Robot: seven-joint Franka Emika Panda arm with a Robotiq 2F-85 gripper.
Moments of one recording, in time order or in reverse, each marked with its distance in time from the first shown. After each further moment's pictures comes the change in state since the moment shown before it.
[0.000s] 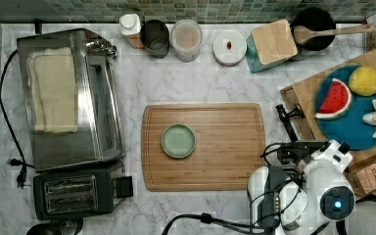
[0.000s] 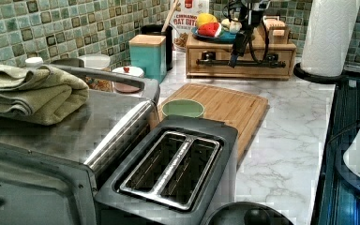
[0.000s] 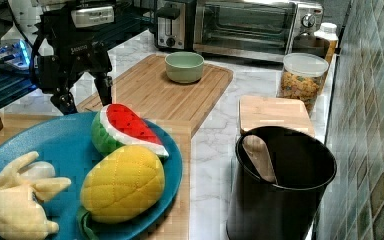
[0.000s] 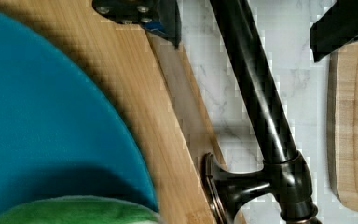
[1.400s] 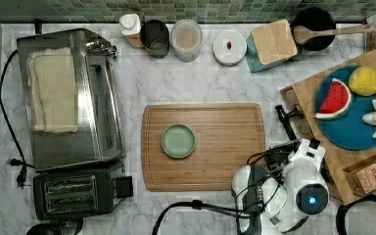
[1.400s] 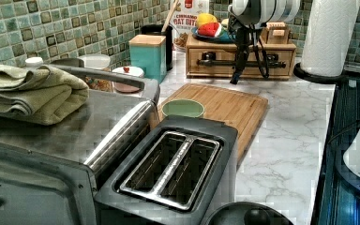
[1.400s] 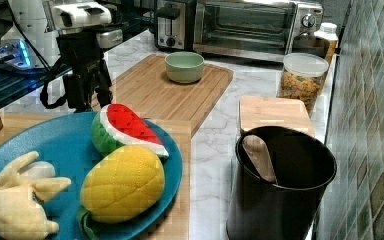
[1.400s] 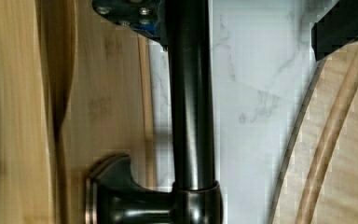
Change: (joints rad) arm 0.003 0.087 0.054 -0.049 -0.020 0.112 -0.234
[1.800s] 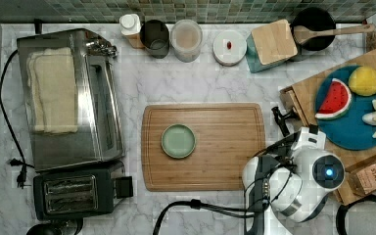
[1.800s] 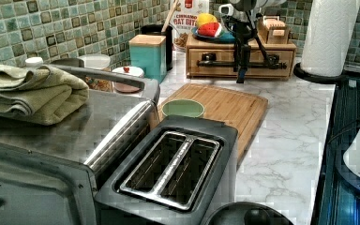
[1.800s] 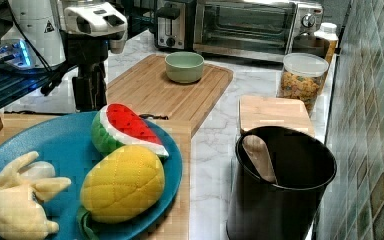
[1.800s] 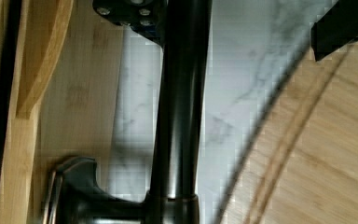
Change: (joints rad) arm 0.107 -0.003 -0.117 0.145 -0.125 -0.396 0.001
